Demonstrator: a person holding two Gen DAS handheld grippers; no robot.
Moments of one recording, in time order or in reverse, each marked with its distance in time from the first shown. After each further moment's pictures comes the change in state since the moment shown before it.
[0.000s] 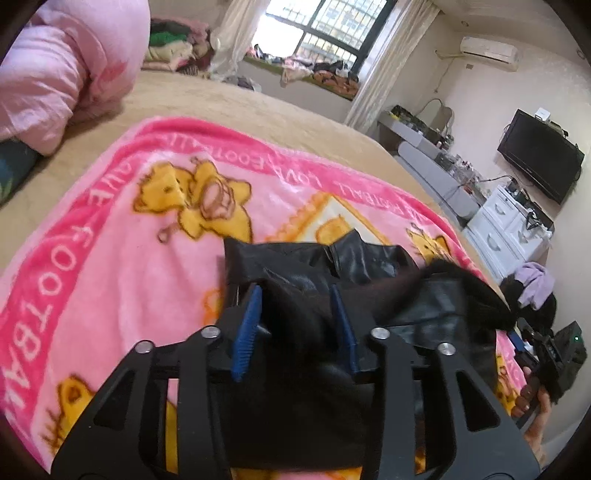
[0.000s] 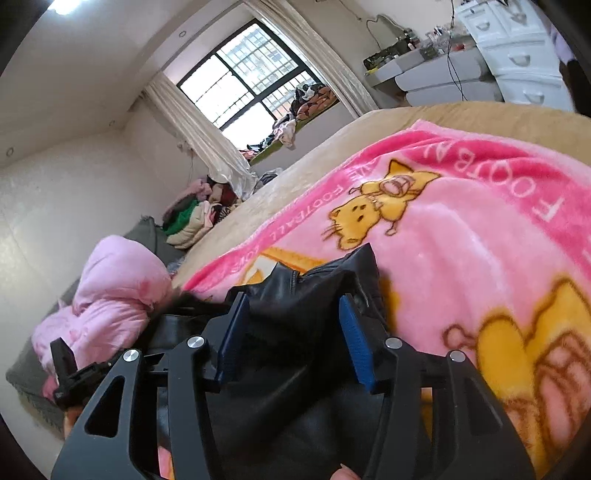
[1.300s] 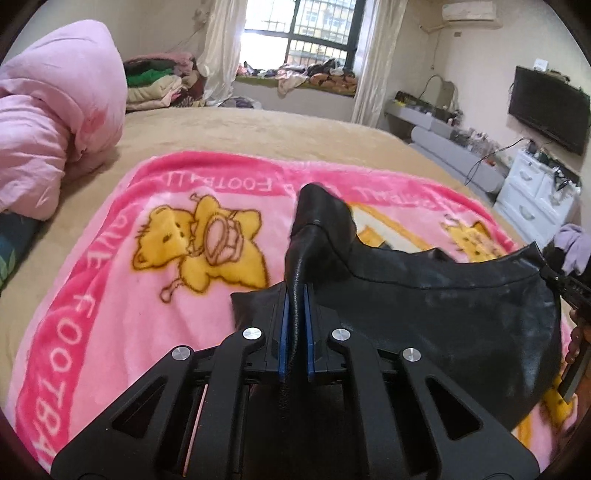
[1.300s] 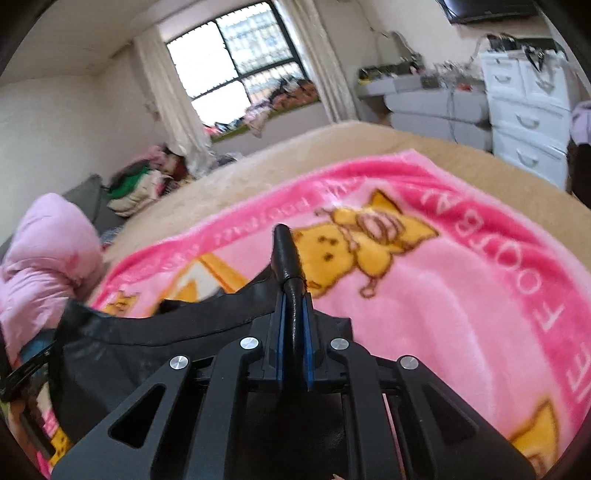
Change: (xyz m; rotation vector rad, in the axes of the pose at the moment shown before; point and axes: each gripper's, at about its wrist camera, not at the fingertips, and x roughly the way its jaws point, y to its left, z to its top) left arm 0.063 -0.015 0.025 0.187 -0.024 0.151; right arm 0.097 0.015 0.051 -0.197 0.056 -0.297
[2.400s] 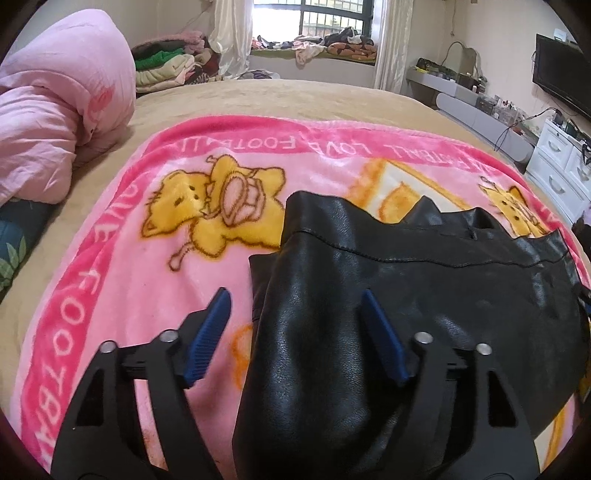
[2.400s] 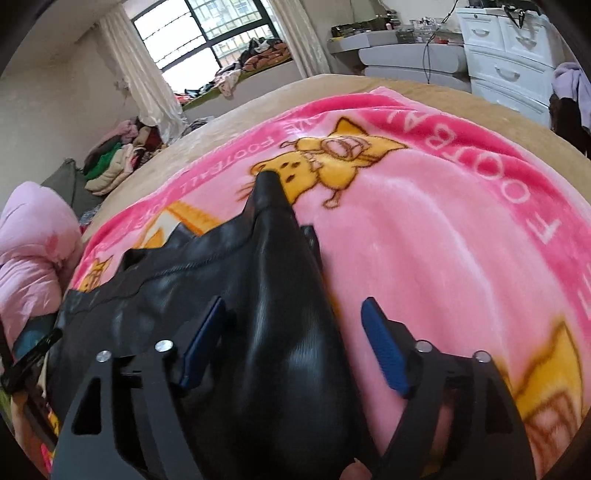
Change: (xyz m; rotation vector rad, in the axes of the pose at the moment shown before) left arm 0.028 0.001 -0.020 0.030 0.105 0.108; right arm -0.002 -0.023 -0.054 0.061 0.149 -0.025
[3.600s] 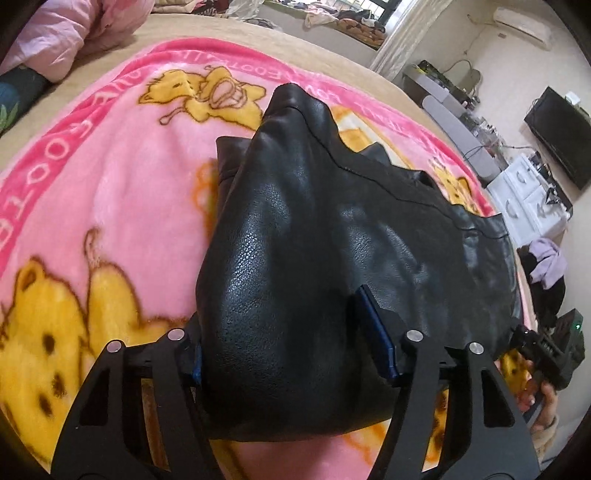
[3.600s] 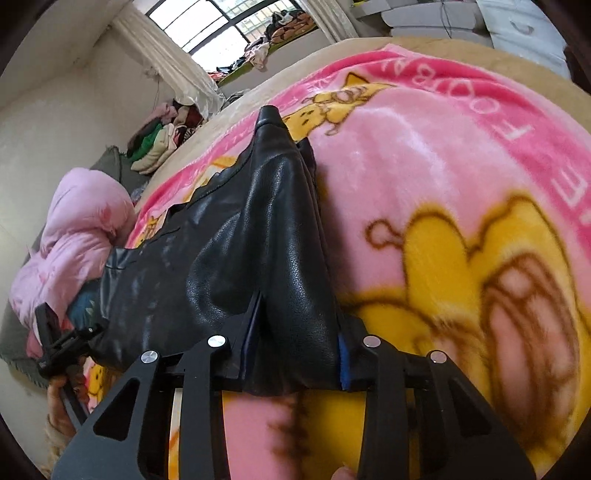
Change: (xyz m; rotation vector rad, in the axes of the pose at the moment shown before) left arm -0.048 0.002 -0.080 -0.238 0.183 -0.230; right arm -0.071 -0.047 -0.061 0.061 0.147 0.216
